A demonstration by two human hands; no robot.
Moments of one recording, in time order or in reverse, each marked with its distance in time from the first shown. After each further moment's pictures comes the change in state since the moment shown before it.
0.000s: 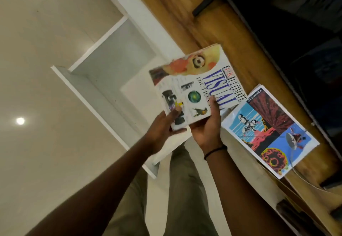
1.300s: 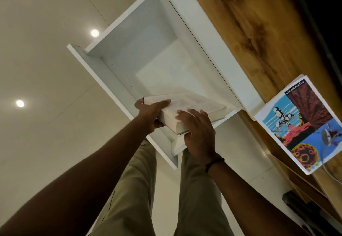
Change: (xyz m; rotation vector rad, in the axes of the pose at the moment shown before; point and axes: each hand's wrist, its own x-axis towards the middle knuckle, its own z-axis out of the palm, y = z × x) left_hand 0.024 0.005 -0.126 -0.072 0.477 -0.420; right_hand -0.012 0.124 -0.021 -1.766 -0.312 -1.159
